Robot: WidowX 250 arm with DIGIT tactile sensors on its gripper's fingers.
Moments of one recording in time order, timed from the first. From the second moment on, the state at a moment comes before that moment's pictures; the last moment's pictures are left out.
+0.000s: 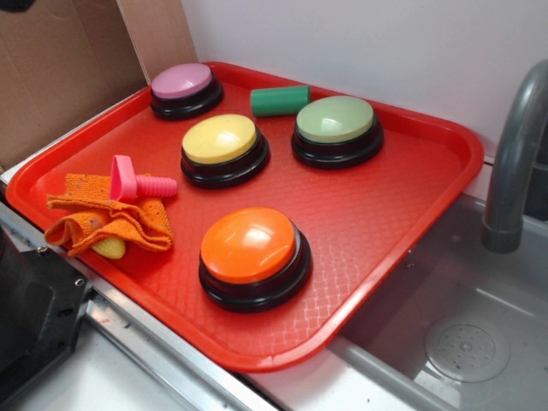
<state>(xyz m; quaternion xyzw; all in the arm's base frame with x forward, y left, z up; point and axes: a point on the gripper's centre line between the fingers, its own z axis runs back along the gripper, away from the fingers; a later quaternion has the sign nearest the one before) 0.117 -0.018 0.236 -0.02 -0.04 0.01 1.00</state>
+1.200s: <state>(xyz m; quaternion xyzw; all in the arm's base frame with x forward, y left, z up) 0.148 0.016 0.133 0.02 -0.10 0.33 0.94</state>
